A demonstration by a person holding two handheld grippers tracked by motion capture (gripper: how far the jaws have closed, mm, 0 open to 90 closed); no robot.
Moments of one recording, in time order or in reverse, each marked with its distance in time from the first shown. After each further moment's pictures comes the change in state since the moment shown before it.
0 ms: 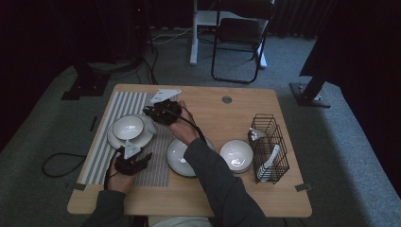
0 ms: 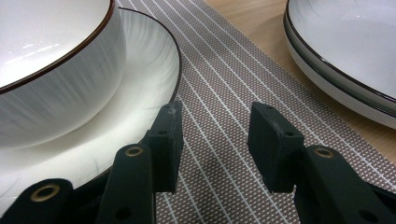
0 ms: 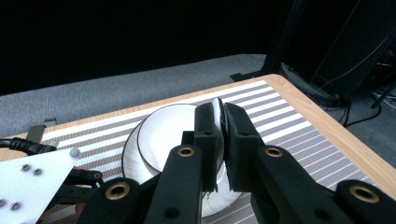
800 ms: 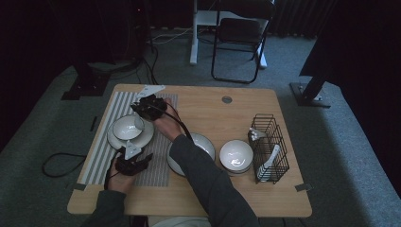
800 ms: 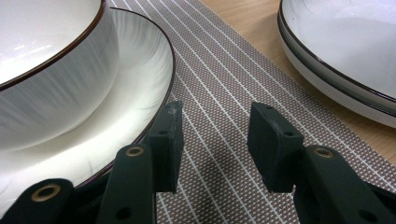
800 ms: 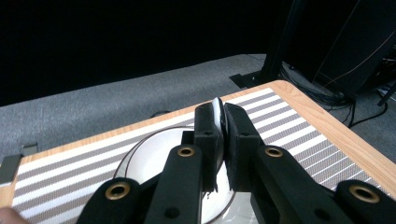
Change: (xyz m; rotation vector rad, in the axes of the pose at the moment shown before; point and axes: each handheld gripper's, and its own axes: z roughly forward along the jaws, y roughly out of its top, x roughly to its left) left arm -0.002 0.000 0.000 0.000 -0.010 0.011; right arm 0.000 0.014 0.051 -0.006 -0.012 0.049
